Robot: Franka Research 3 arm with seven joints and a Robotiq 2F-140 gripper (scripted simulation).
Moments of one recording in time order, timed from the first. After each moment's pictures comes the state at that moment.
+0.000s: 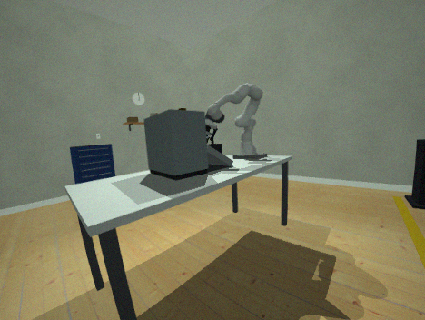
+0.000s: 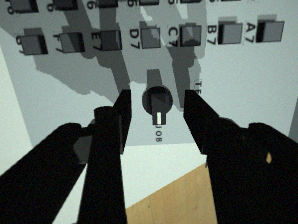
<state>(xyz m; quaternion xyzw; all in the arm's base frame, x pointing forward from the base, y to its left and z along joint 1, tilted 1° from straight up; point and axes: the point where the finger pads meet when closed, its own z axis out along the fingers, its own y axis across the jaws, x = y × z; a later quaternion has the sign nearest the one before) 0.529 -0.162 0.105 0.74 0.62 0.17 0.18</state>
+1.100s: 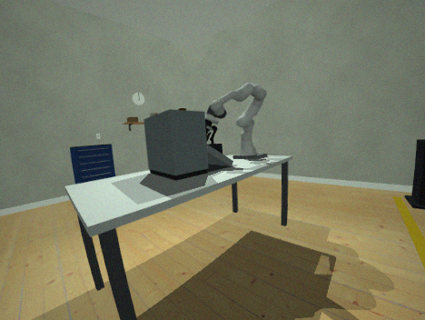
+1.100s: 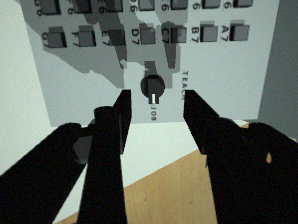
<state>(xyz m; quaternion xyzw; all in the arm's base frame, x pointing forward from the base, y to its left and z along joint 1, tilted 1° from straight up) 0.506 -0.162 0.150 0.74 0.63 0.17 0.19</state>
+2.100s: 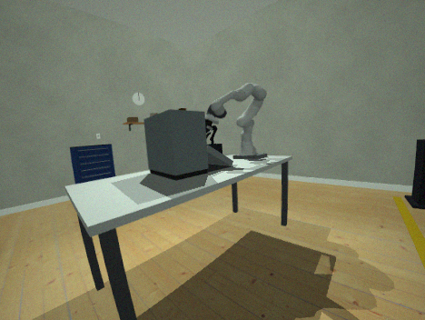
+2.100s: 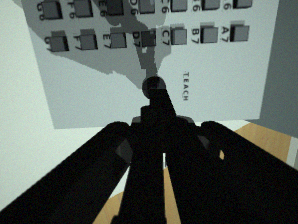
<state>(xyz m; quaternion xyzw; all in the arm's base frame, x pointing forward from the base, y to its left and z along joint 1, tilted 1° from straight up) 0.505 -0.160 0.151 0.74 0.62 0.17 0.19</state>
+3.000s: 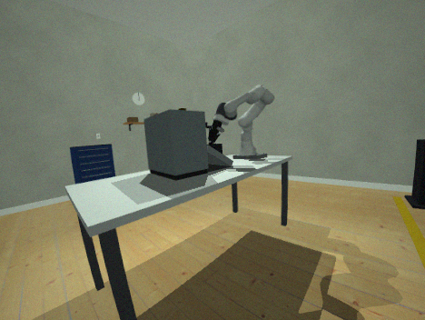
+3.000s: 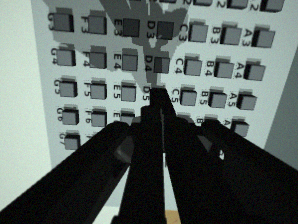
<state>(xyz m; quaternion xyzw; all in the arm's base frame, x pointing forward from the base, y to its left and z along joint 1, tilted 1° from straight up) 0.523 -0.033 0.130 0.70 0.67 0.16 0.19</state>
